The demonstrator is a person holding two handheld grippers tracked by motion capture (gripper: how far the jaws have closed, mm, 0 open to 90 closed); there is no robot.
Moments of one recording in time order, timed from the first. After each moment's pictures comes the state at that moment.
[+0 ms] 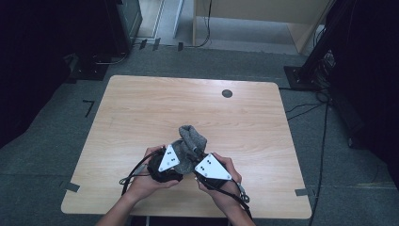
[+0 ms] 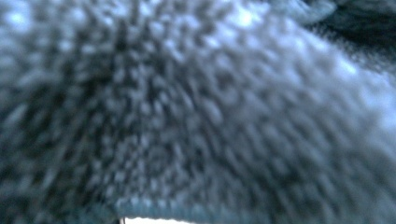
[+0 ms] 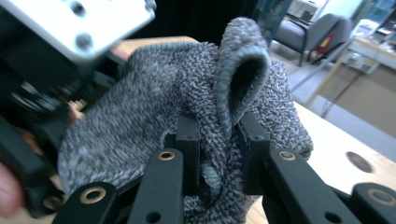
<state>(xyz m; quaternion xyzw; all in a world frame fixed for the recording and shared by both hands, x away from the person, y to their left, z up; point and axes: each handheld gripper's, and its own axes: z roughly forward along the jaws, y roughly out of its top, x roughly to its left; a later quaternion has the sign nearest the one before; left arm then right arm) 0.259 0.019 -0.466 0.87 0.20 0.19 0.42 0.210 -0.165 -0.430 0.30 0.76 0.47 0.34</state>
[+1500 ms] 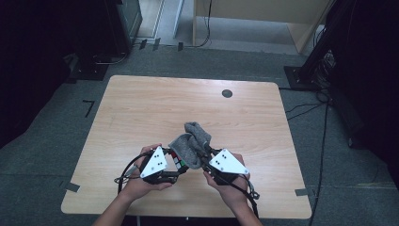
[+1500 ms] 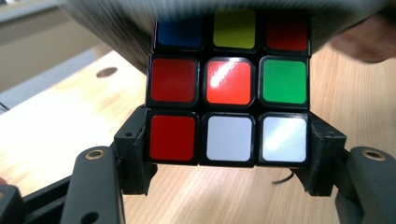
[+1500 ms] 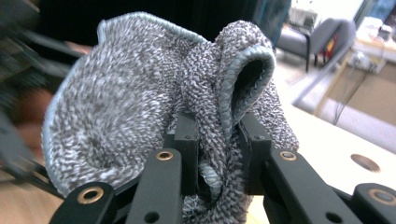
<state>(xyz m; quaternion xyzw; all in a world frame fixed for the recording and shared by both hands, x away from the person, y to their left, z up) 0.249 0.046 -0.450 0.81 0.14 0.18 0.54 0.219 -0.194 -0.425 0.32 0.73 0.50 0.32</state>
